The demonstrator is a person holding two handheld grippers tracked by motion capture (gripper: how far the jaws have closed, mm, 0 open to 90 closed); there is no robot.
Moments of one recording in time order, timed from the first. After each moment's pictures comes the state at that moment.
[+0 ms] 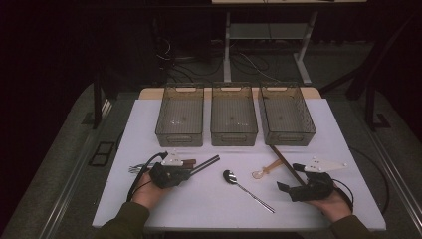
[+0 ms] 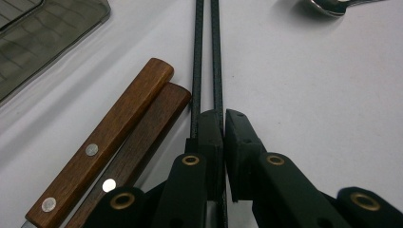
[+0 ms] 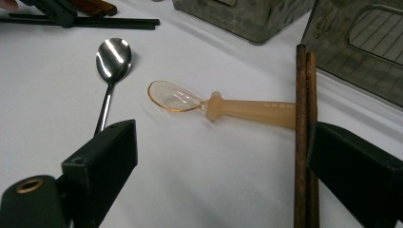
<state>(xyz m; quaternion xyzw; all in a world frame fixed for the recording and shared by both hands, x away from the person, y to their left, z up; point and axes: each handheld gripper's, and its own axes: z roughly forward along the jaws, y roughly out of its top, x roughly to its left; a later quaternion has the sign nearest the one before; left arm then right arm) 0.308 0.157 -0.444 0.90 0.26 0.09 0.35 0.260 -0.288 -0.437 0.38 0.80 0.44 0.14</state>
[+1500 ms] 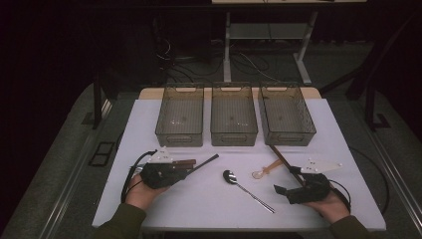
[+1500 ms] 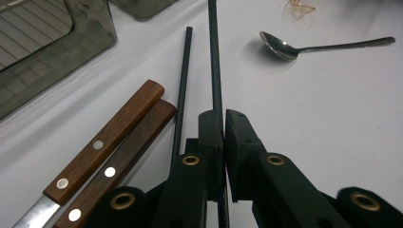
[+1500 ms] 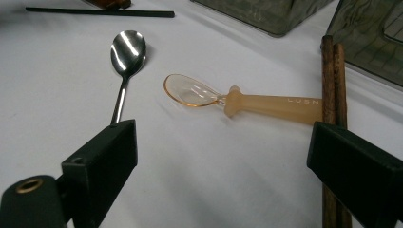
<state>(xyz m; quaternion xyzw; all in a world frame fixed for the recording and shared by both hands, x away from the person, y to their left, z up) 0.295 0.175 -0.417 0.87 0.29 0.06 0.40 0.260 -0.282 -0.441 0.37 0.81 0.44 0.11</state>
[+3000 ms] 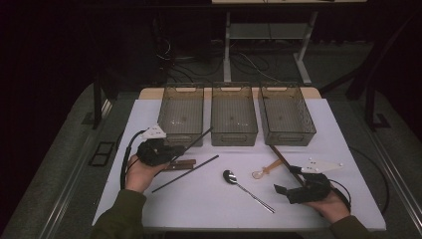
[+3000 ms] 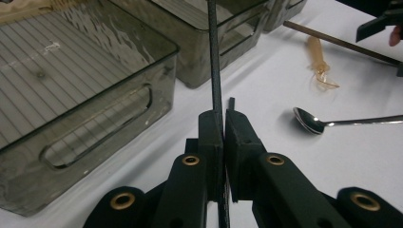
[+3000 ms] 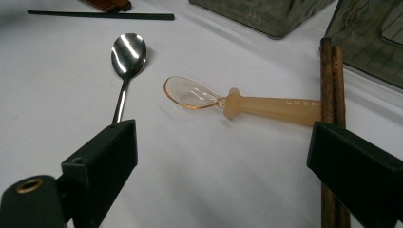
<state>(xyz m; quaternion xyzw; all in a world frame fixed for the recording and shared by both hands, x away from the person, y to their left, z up) 0.337 0.181 -0.384 0.82 0.33 0.09 0.45 0.260 -0.283 -0.441 0.37 0.81 0.44 0.11</state>
